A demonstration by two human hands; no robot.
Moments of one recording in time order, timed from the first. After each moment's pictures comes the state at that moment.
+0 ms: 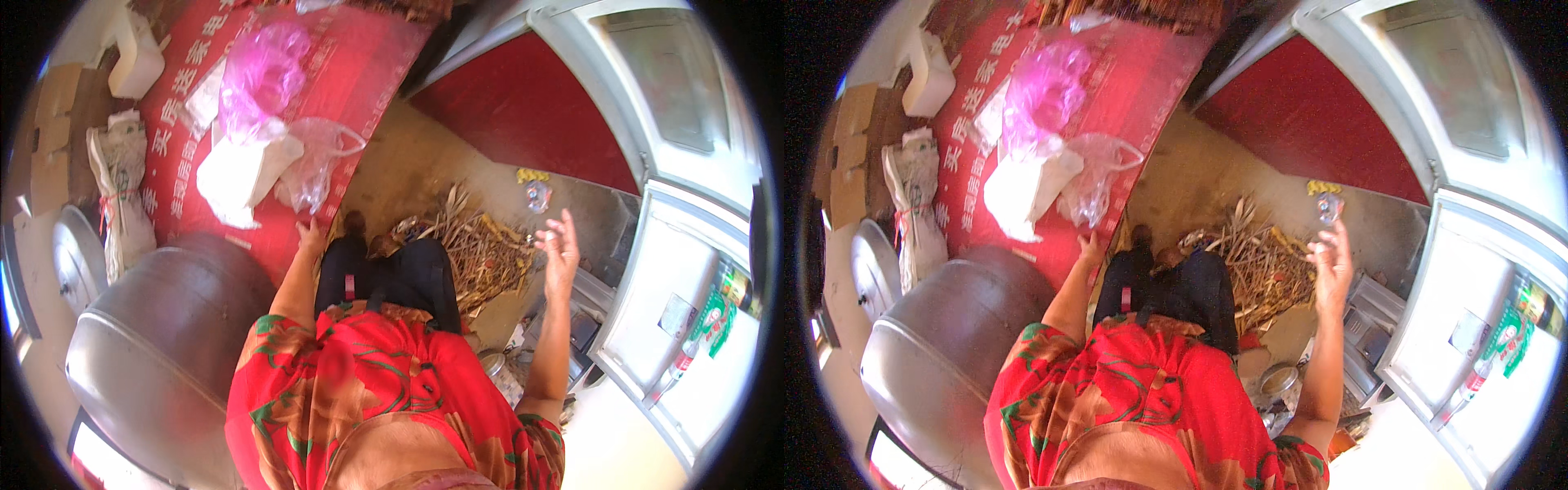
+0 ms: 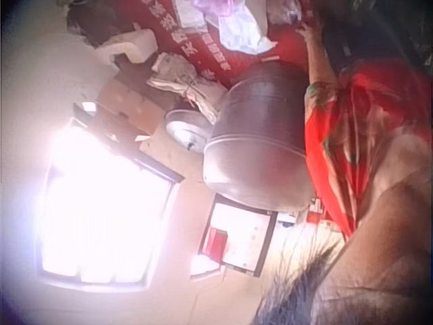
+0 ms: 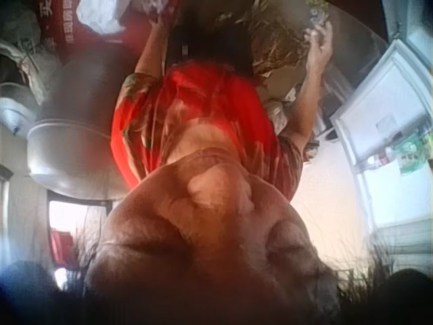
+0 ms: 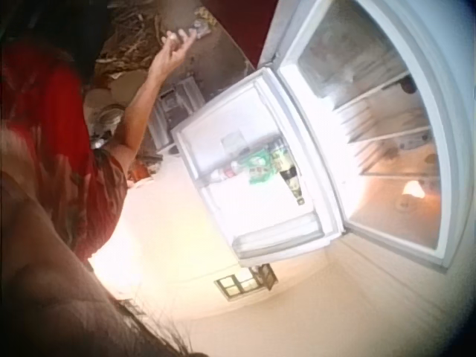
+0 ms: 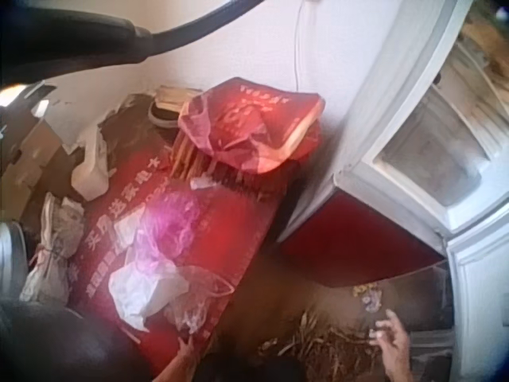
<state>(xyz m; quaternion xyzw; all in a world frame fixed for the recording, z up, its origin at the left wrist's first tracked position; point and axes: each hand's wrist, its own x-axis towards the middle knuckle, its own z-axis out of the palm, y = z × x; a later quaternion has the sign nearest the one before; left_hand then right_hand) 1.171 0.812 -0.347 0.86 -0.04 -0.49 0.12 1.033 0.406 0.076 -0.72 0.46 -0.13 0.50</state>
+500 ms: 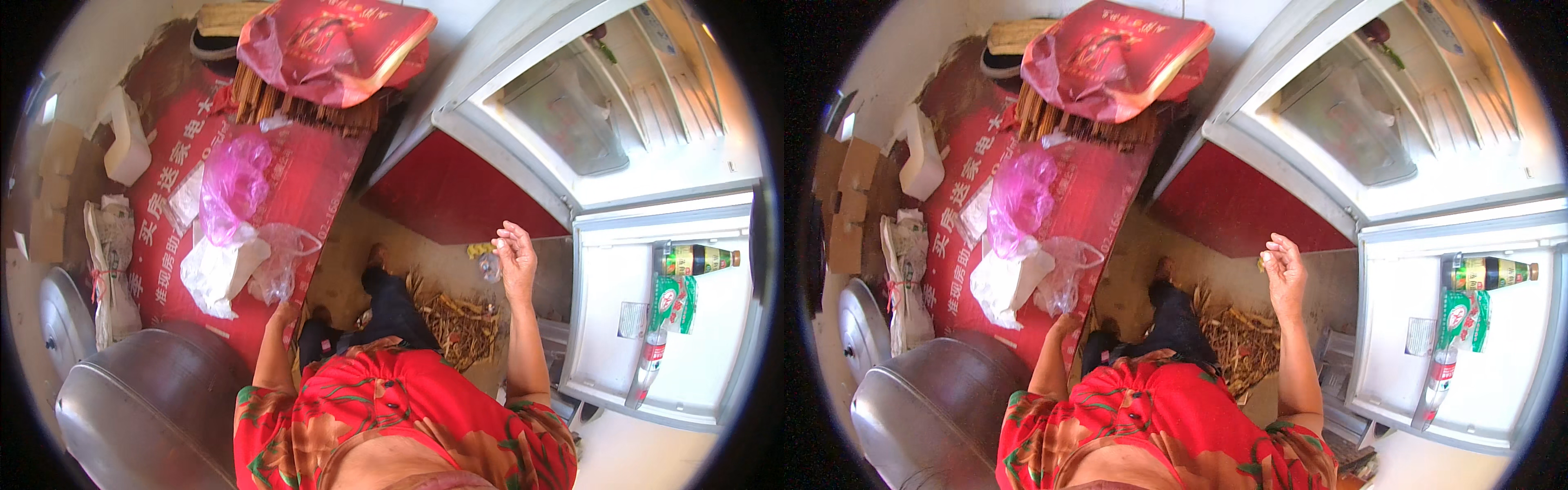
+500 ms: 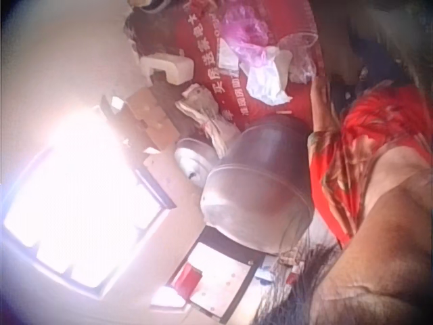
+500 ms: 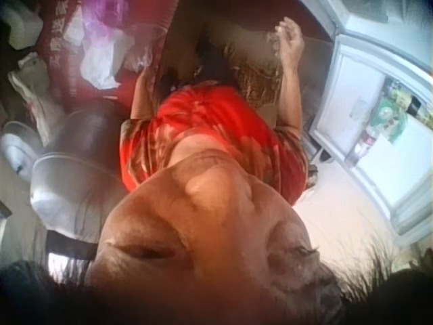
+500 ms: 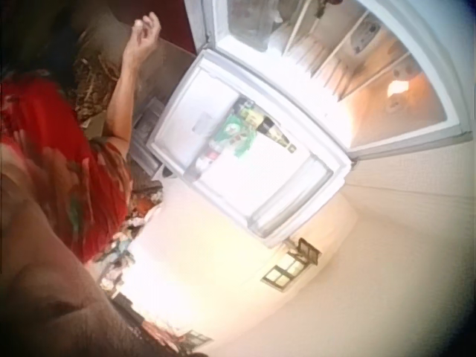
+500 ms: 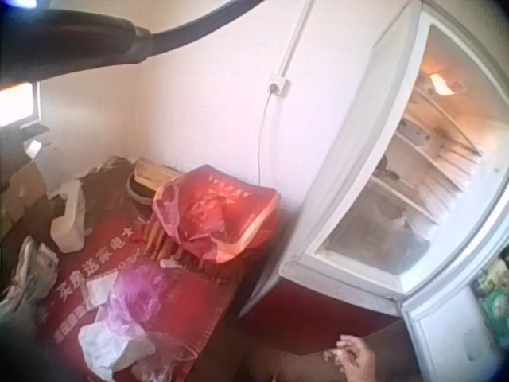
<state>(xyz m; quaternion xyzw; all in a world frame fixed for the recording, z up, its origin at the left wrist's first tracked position) 1.228 0.799 -0.399 0.72 -0.64 -0.26 -0.10 1.114 0.345 0.132 -0.78 0.33 -0.23 0.49</state>
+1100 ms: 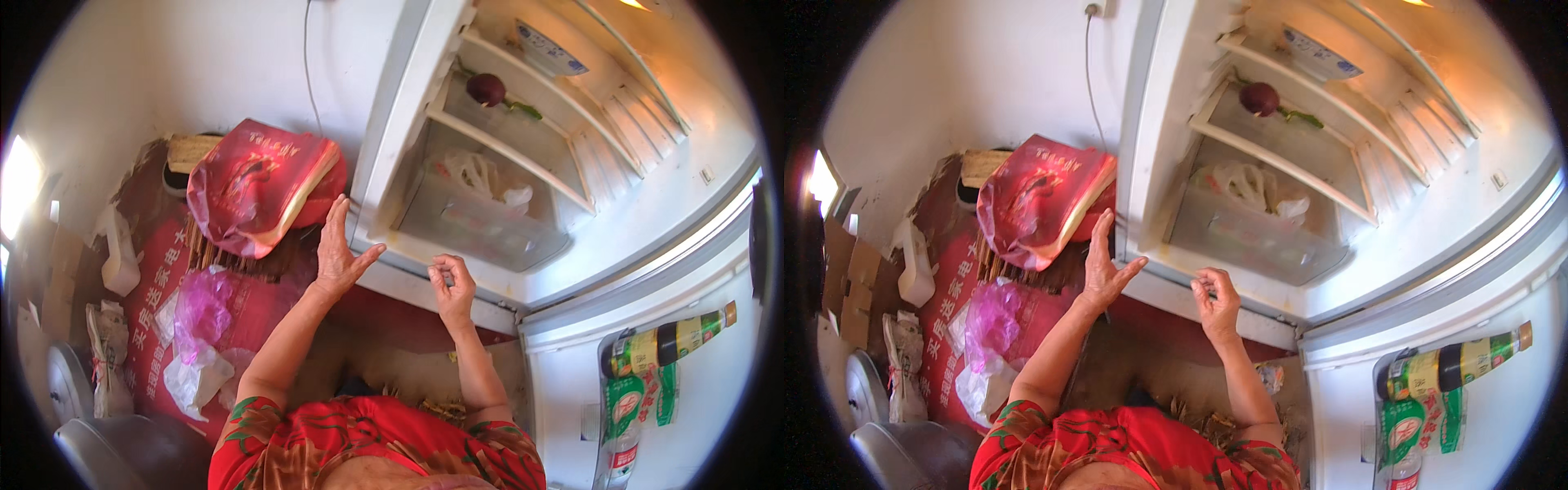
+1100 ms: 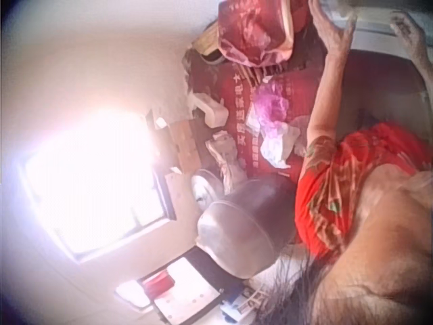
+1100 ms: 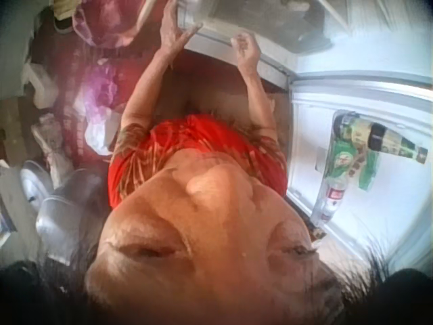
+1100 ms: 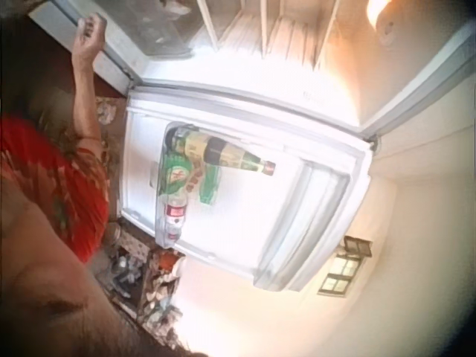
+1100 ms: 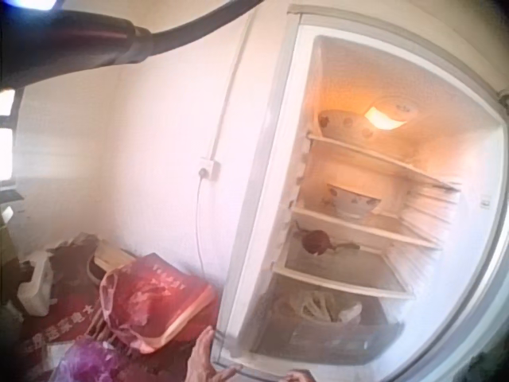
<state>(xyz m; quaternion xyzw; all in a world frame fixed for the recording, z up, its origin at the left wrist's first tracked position) 1.377 0.290 0.155 0.70 -0.42 0.13 0.56 1.195 0.159 0.168 -0.81 0.17 -0.42 0.38</state>
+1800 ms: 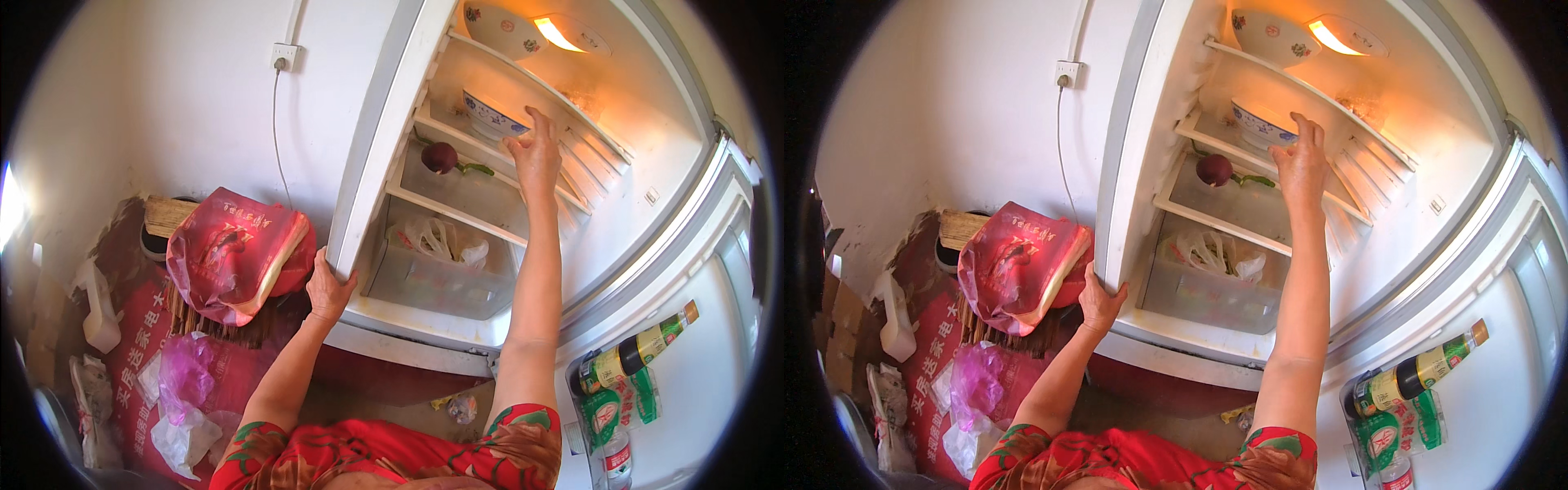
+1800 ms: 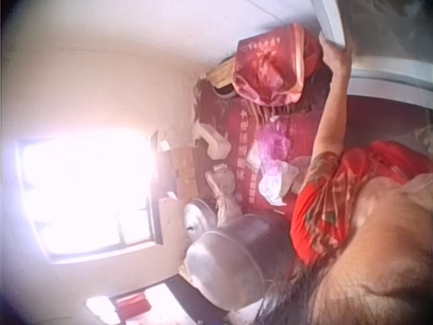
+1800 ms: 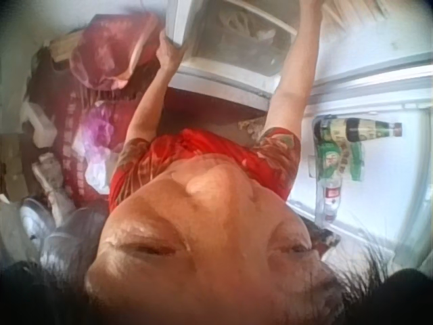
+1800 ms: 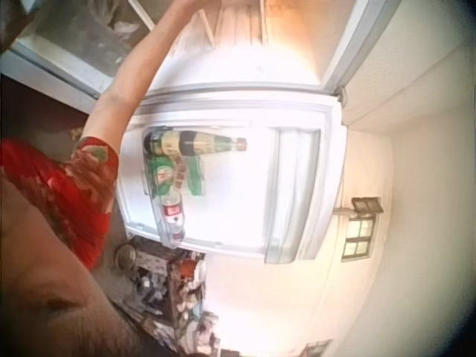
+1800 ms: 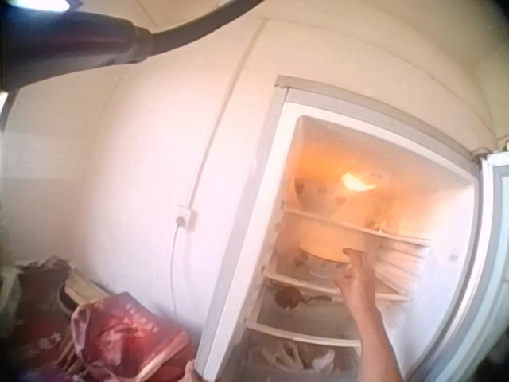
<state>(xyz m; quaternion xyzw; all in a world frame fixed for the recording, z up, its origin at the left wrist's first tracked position) 1.406 0.222 0.162 0.75 -0.30 0.14 0.57 1.267 0.030 0.487 -0.81 0.23 -0.53 -0.07</state>
